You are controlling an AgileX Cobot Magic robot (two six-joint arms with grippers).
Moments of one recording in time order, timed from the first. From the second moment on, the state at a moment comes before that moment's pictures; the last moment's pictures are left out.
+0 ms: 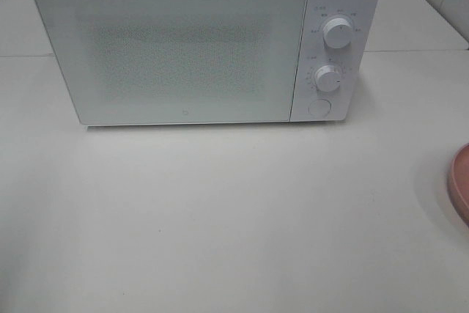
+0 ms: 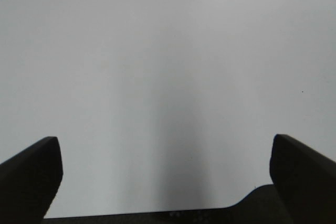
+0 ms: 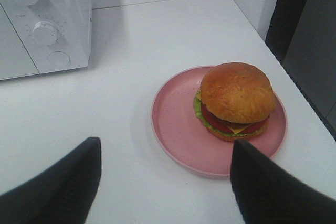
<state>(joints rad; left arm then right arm) 0.05 0.50 -0.65 -0.08 1.08 0.16 -0.06 0.00 -0.50 -0.09 1.01 0.12</state>
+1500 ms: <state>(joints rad) 0.05 0.00 -0.51 -0.10 1.06 0.16 -0.06 0.00 -0.50 -0.09 1.01 0.12</state>
